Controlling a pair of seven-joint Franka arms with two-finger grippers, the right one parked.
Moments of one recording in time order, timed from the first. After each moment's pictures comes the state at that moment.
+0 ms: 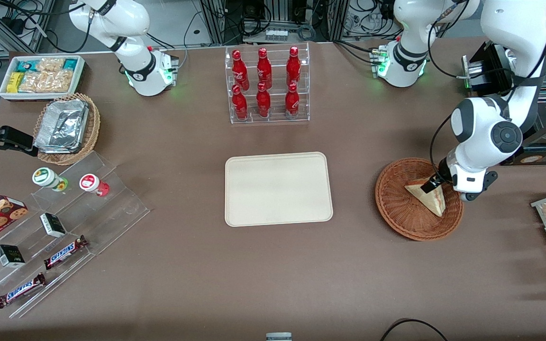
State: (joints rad) arm 0.03 0.19 -0.04 -2.30 -0.02 2.43 -0.66
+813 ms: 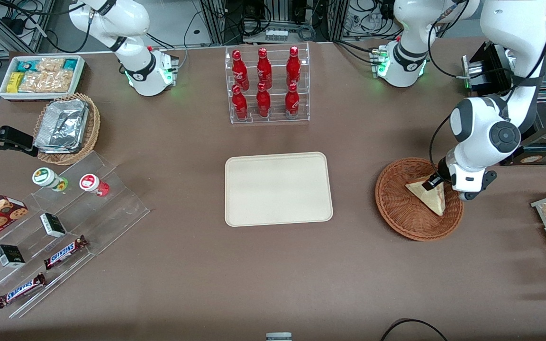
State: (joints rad) arm 0.03 0.19 -0.04 -2.30 -0.01 2.43 -0.67
